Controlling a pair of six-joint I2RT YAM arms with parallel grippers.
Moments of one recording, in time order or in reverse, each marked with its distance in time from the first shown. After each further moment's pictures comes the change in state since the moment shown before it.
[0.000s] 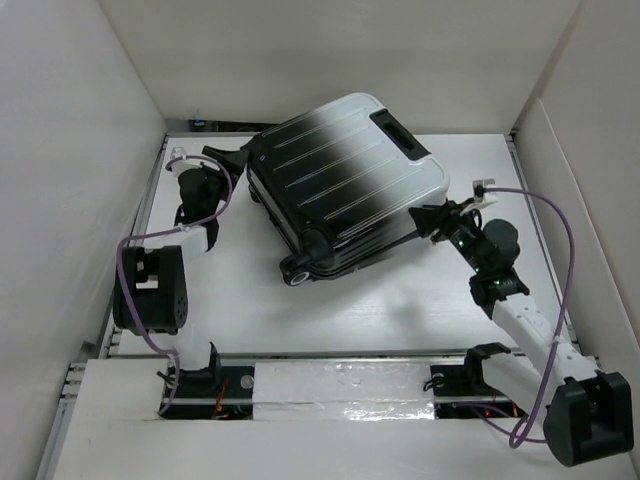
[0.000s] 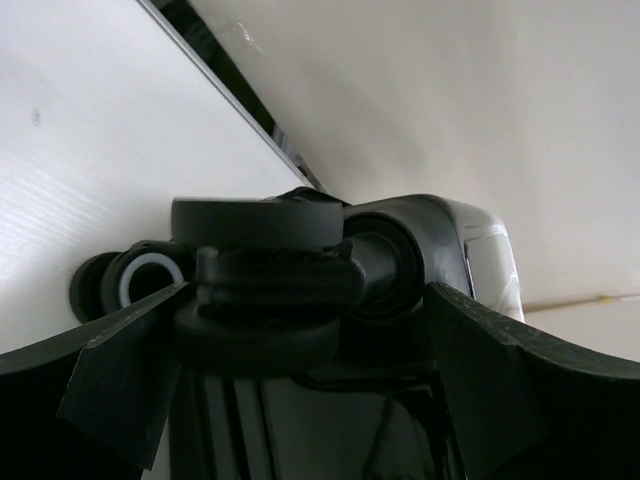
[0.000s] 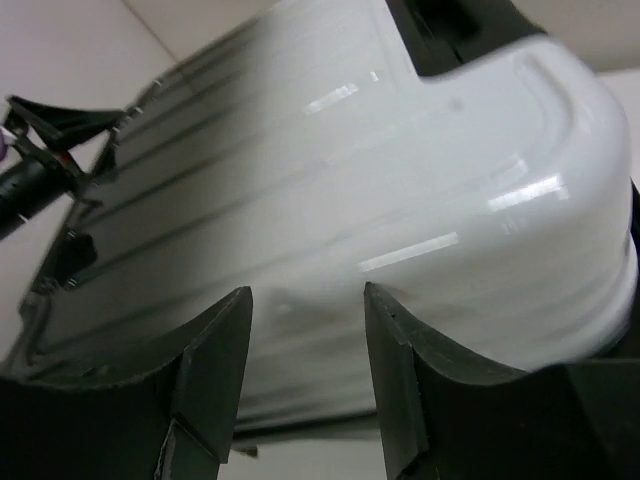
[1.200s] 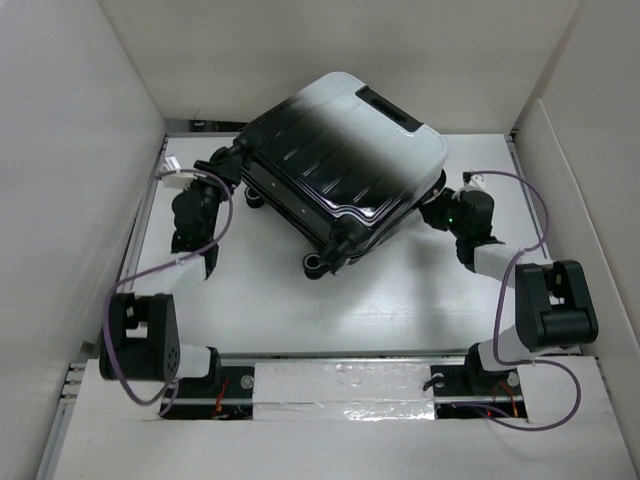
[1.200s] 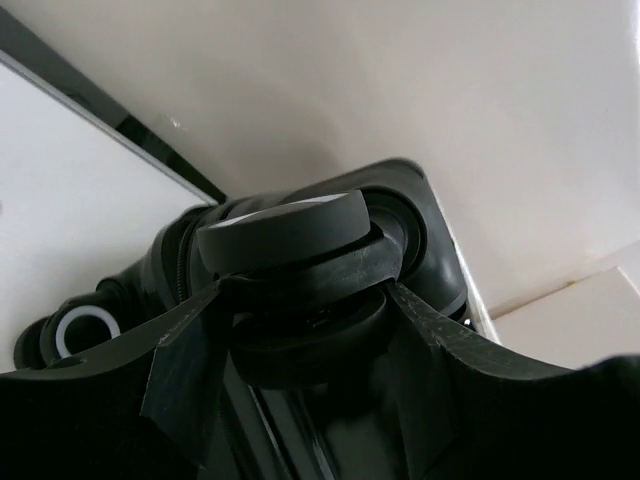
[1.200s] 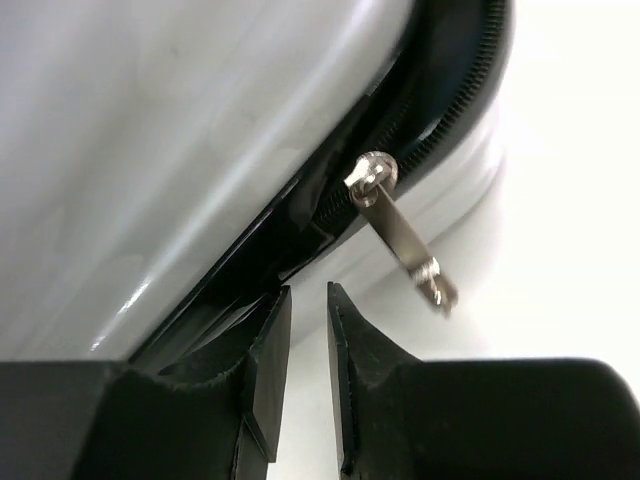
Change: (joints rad) left arm -0.036 -0.223 -0.154 0.185 -0.075 0.108; right arm -0.116 0.559 0.126 0.047 0.079 0.025
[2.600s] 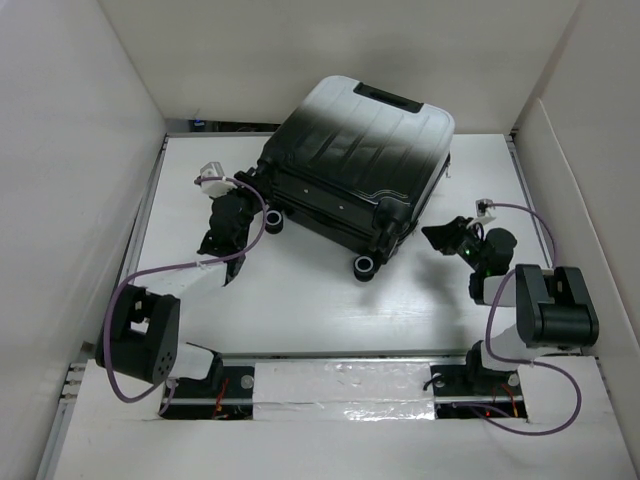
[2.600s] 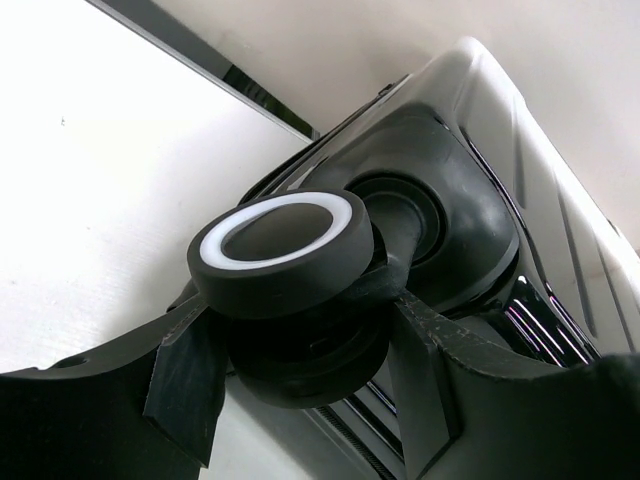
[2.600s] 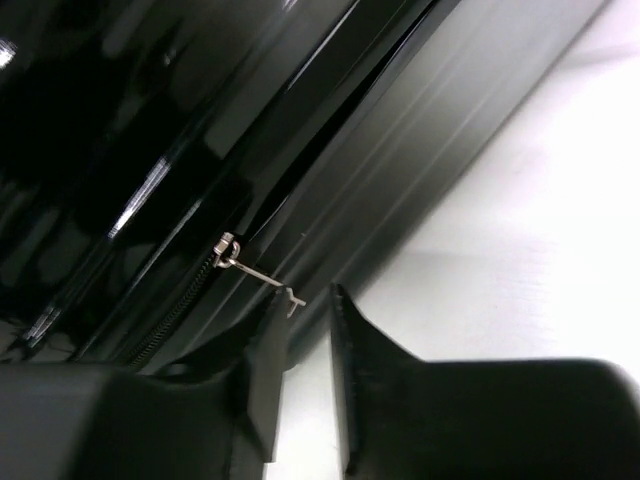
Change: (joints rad) left arm -0.278 -0.029 -0.053 -0.151 -0.313 0.226; right arm -0.190 0.003 -0.314 0.528 -0.402 0.063
